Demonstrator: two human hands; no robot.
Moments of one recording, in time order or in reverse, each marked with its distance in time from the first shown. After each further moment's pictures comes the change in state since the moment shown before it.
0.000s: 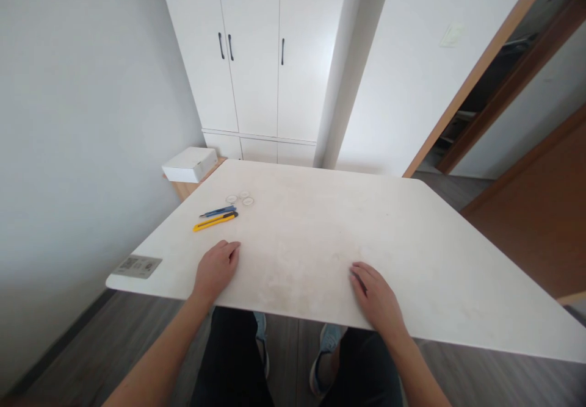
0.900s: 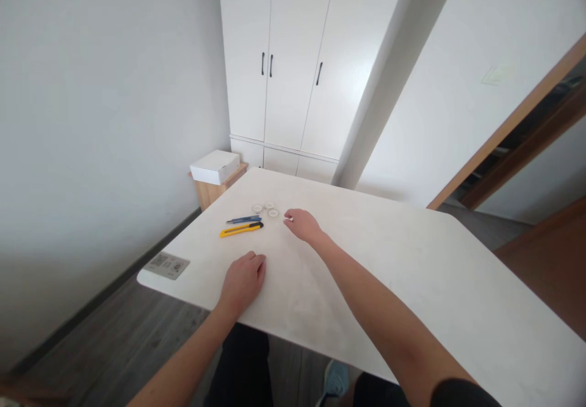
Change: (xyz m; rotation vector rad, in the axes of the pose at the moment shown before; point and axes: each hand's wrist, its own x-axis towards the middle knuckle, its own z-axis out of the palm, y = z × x) left_hand 0.002 0.005 -0.004 -0.082 -0.041 -0.012; right_hand 0.253 -0.210 0.090 -0.100 -0.473 -0.245
